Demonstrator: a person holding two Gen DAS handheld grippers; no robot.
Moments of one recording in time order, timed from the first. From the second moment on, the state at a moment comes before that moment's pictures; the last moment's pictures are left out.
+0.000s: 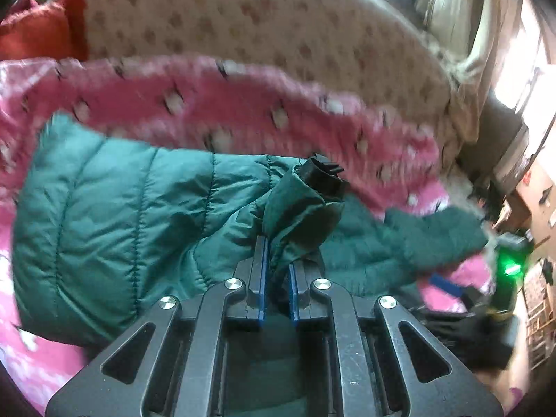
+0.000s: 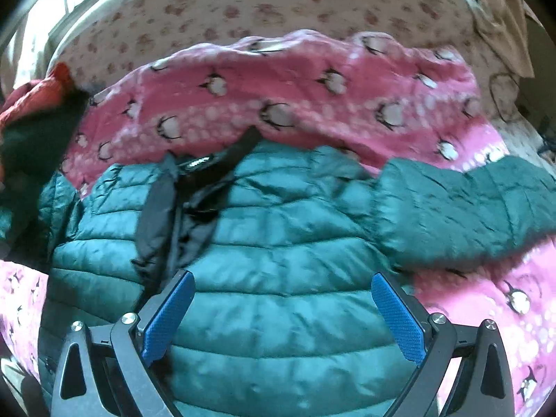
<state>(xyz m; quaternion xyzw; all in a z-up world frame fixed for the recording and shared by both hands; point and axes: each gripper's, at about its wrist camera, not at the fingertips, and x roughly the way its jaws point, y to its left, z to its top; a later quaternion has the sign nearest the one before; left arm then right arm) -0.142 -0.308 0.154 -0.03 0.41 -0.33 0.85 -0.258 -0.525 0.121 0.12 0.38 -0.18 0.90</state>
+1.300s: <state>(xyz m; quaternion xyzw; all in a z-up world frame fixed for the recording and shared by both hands) -0.110 -0.122 0.115 -0.05 0.47 -0.17 0.86 -0.218 -0.491 0.136 0.12 0.32 -0.10 0.94</state>
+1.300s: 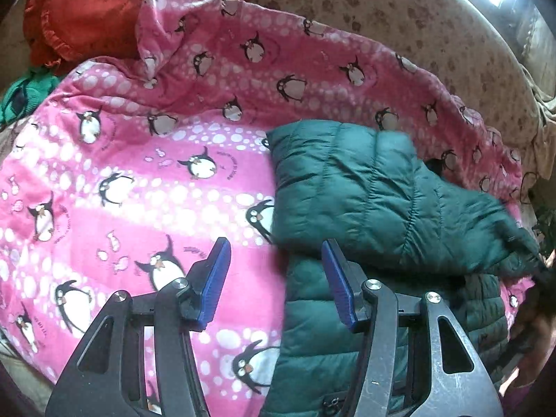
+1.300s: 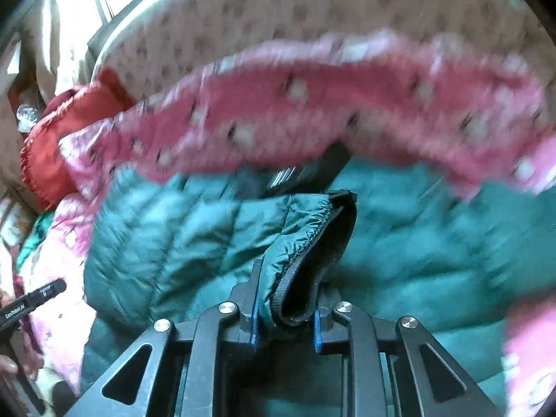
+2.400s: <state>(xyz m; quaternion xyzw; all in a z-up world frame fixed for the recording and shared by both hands) -0.048 -0.211 0.062 -0.03 0.49 -0.13 0.86 -0.126 -0.541 0.073 0.09 0.40 -0.16 0.90</state>
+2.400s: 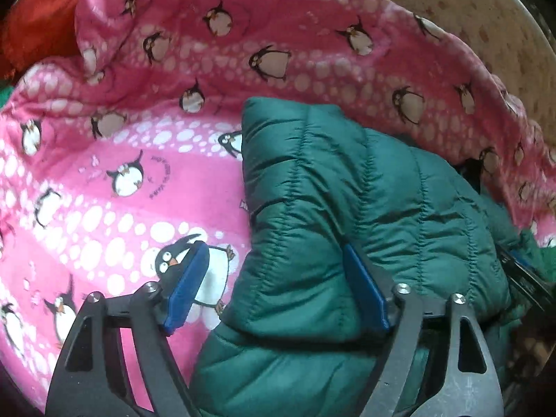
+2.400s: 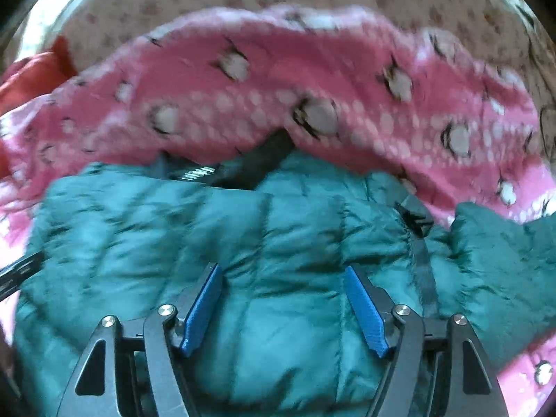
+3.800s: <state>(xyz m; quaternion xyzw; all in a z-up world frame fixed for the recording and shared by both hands) -0.083 -0.245 0.083 0.04 0.43 -0.13 0.89 -0.206 -0.542 0.082 0.11 0.41 -0.17 0.89</state>
